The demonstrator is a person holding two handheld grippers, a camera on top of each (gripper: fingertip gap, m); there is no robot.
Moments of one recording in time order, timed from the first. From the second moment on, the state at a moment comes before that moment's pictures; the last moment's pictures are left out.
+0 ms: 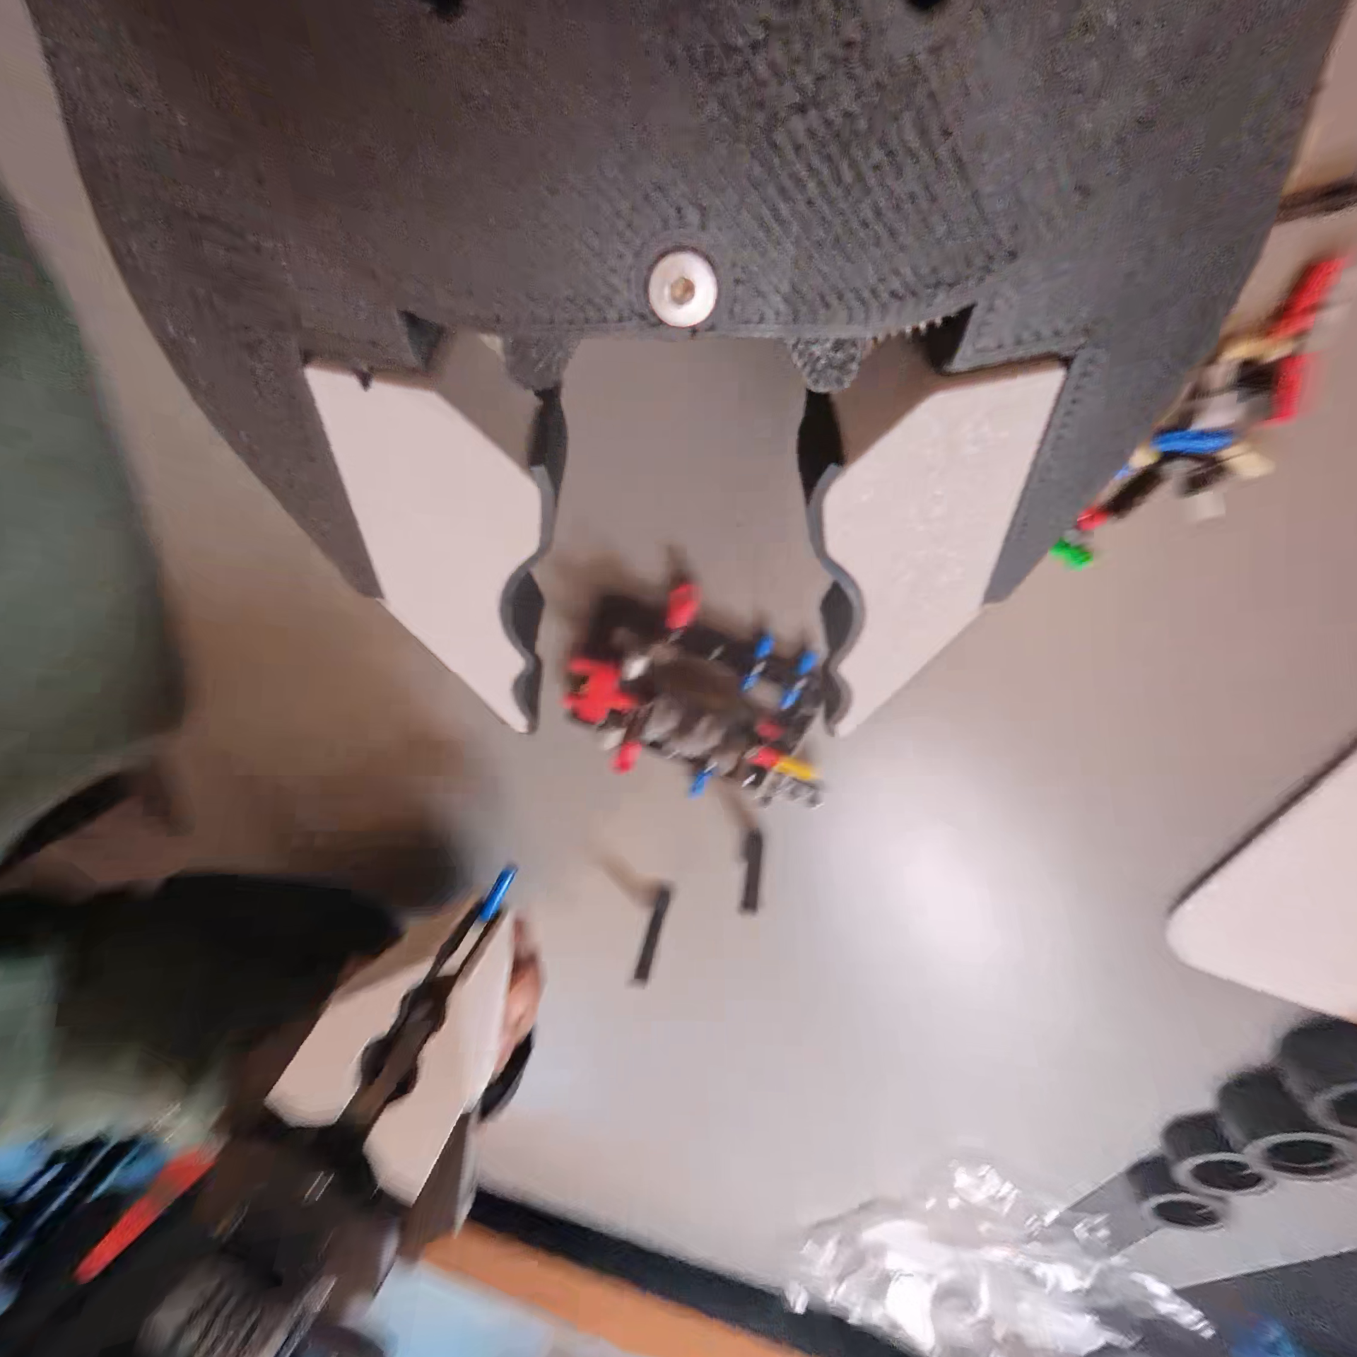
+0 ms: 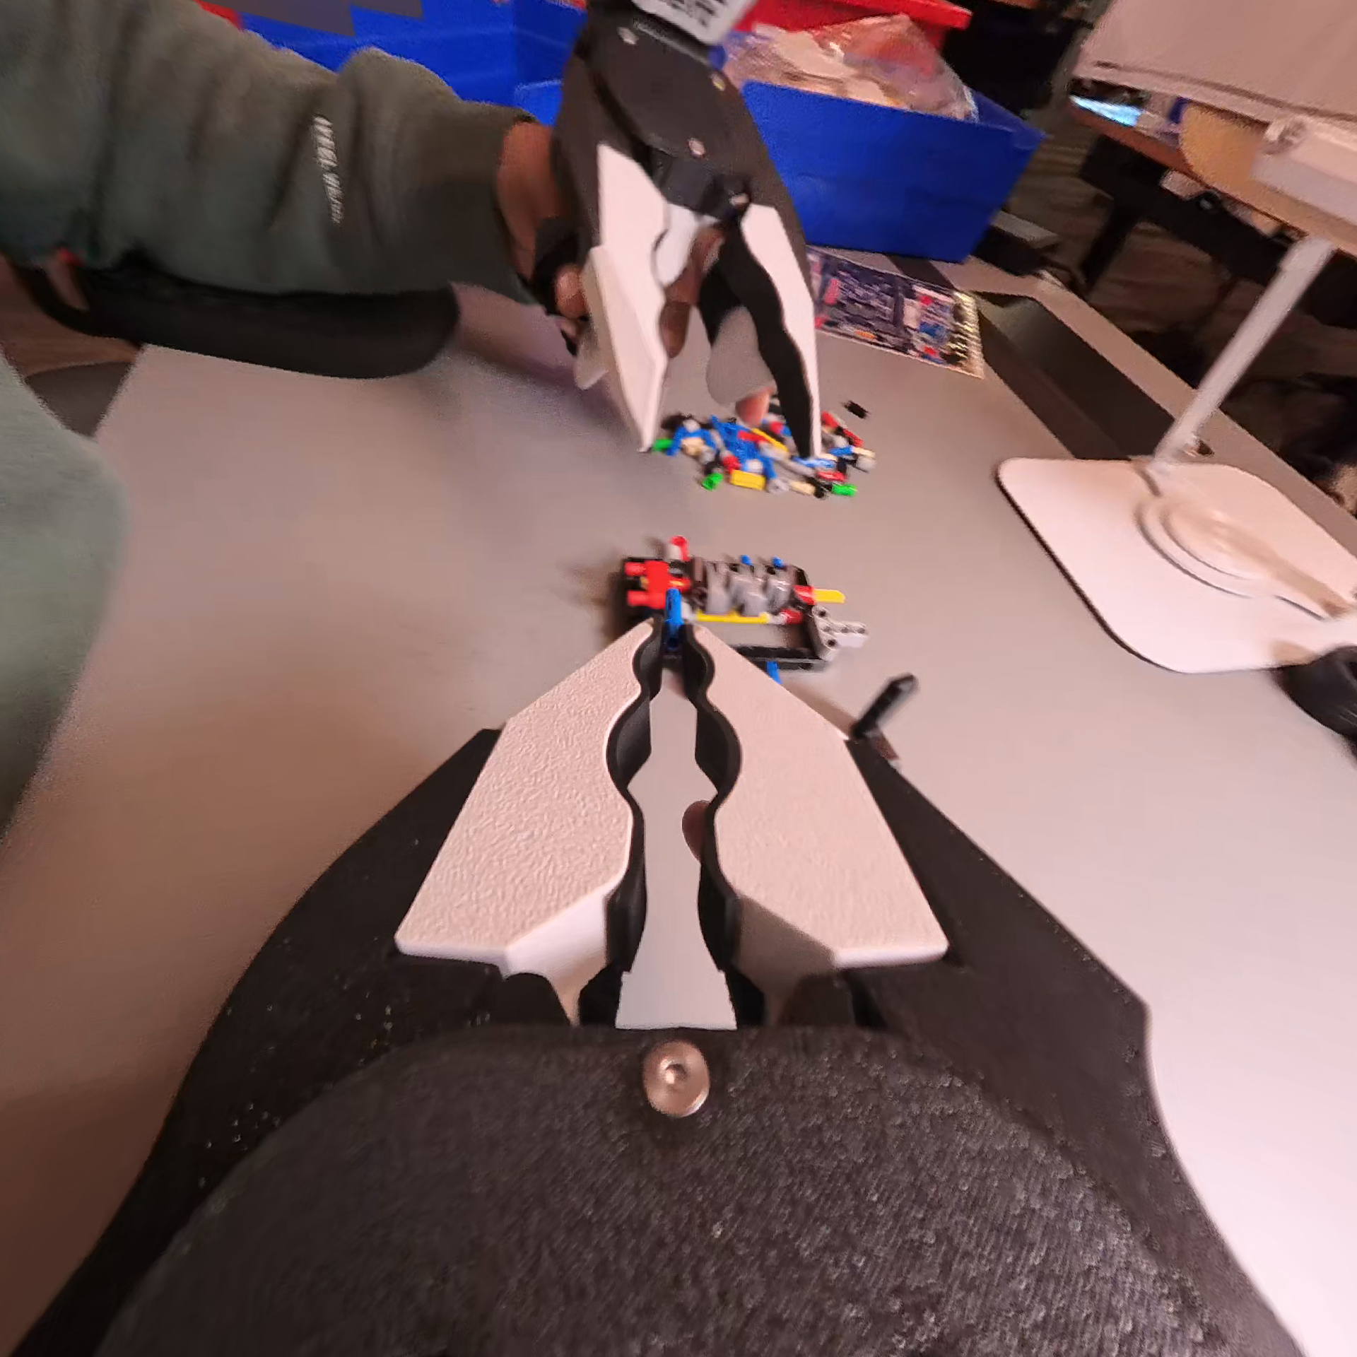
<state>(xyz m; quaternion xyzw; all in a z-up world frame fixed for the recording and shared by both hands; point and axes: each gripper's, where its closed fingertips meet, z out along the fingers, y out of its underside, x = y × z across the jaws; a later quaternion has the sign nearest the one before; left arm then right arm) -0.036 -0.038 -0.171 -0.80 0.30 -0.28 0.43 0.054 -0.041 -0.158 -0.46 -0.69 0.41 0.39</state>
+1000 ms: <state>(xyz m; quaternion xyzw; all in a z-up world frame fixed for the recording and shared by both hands) 0.015 -0.077 -0.219 -0.72 0.52 -0.13 0.45 0.051 -0.028 -0.200 -0.62 -0.59 0.45 0.25</state>
